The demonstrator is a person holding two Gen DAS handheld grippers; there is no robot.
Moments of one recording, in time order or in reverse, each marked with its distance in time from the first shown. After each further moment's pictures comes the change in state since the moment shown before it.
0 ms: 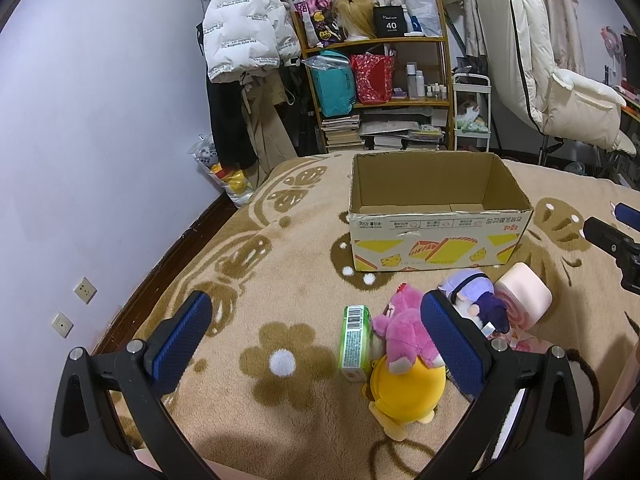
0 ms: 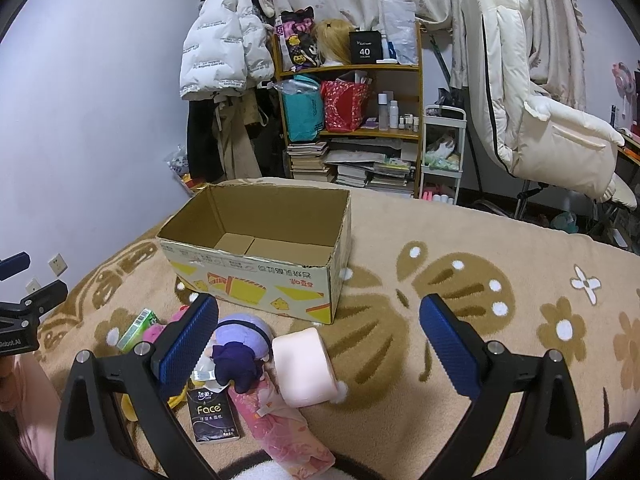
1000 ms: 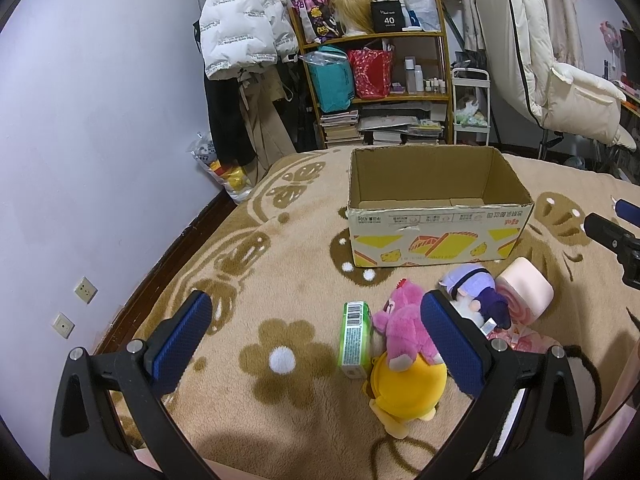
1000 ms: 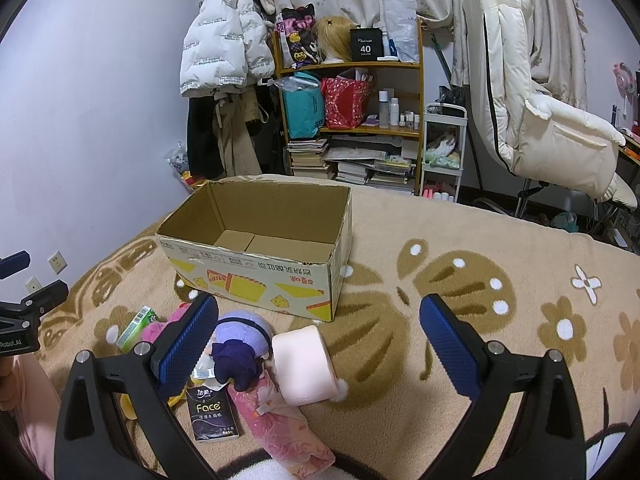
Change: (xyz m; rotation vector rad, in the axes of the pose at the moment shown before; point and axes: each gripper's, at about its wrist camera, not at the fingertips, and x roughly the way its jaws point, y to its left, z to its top) left arm 0.004 -0.002 -0.007 0.014 0.014 0.001; right arm 0.001 -0.001 -0.001 -0.002 0.005 -0.002
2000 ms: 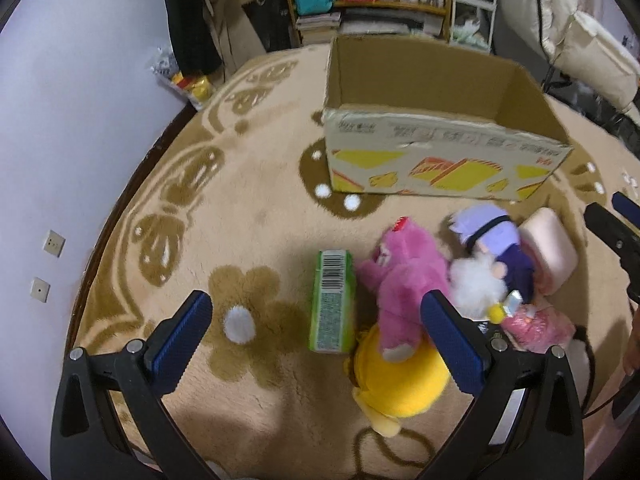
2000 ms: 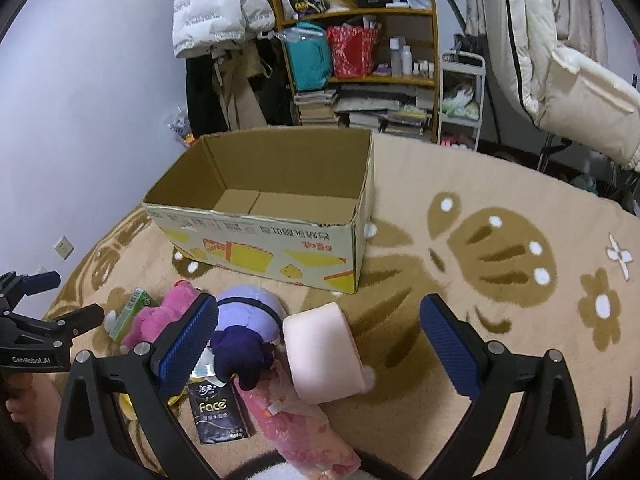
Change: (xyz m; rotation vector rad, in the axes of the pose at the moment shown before) left arm 0.103 -0.013 0.008 0.013 0.394 -0.084; right arm 0.059 0.007 -0.008 0.034 0.193 0.046
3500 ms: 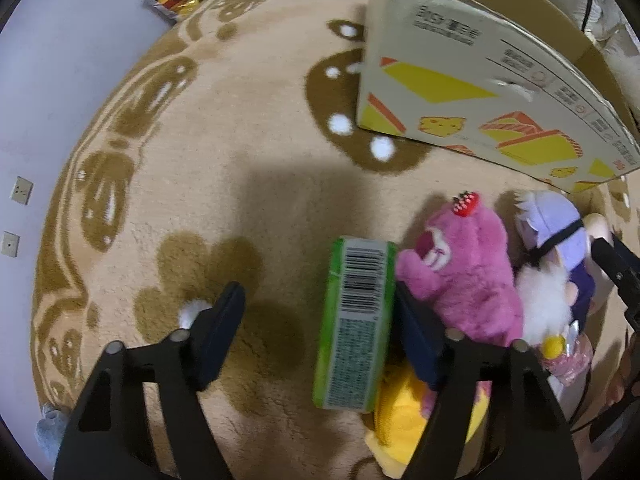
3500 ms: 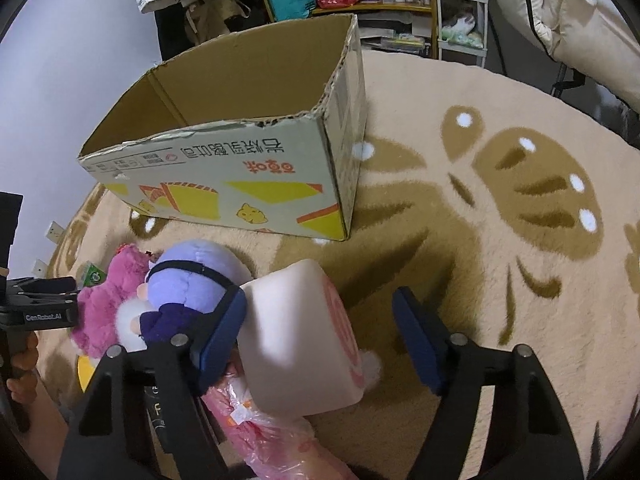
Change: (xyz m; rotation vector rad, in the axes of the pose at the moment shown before) left arm 0.097 0.022 0.010 -0.084 0.256 -0.101; right arm 0.083 -0.023 -0.016 0.074 0.235 0.013
